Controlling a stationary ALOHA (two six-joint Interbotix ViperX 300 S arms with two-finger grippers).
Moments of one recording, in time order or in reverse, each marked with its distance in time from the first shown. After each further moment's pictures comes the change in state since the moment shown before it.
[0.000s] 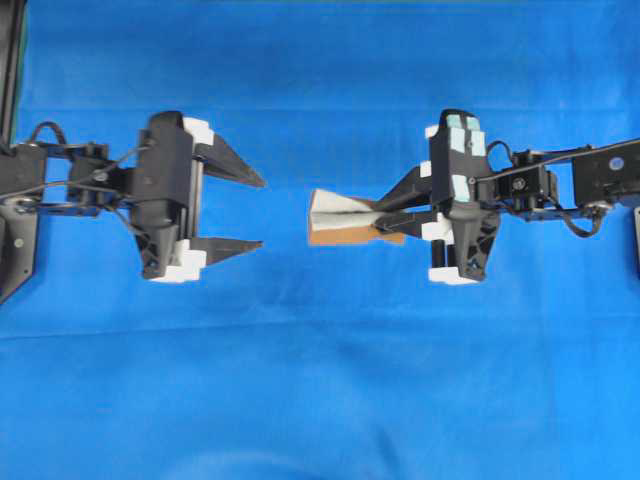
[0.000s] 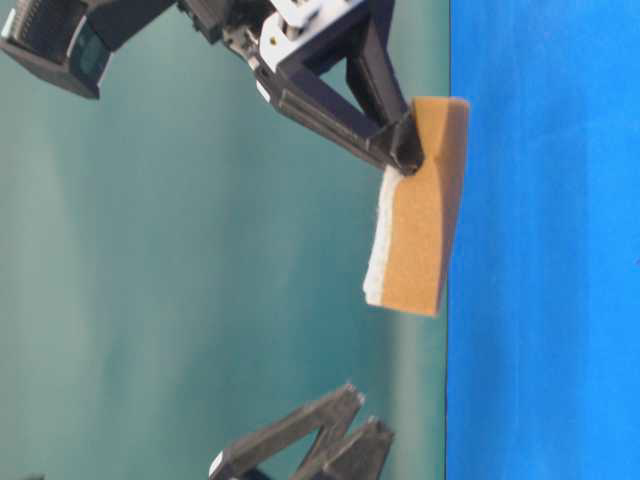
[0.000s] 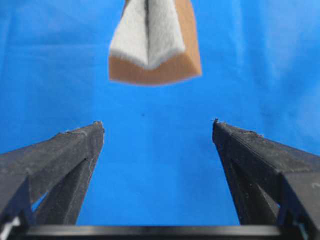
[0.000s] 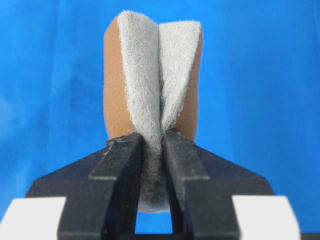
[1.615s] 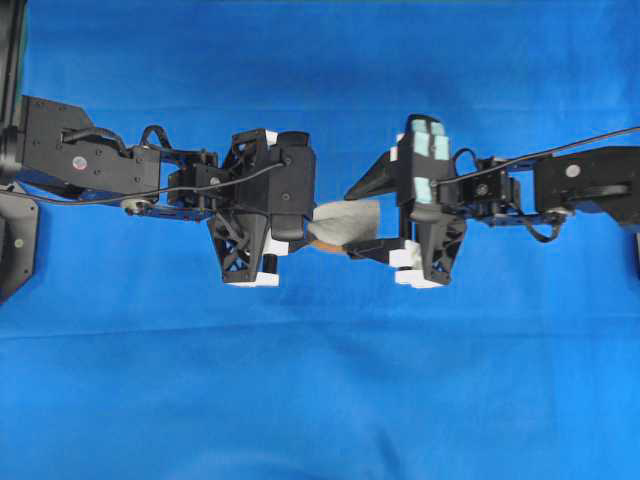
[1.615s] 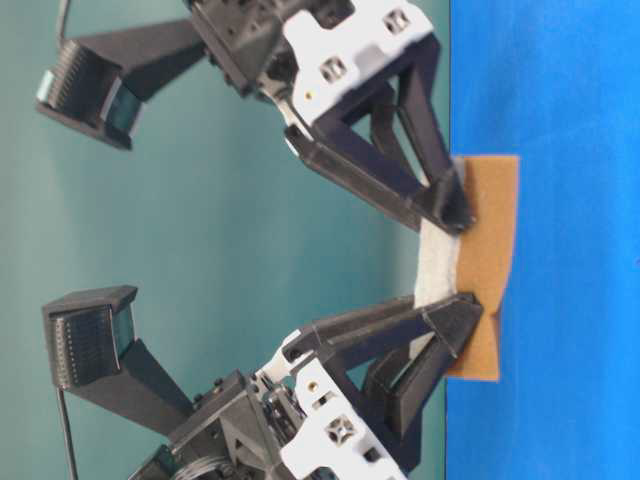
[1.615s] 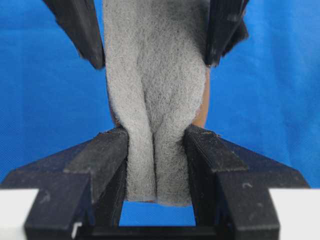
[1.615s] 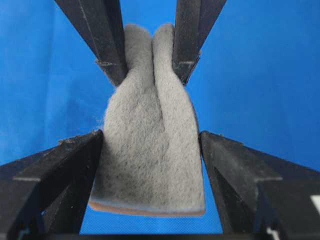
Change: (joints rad) left arm 0.008 0.325 -0.299 0.000 0.232 0.017; right arm 0.002 0.138 -0.080 0.025 -0.060 0.017
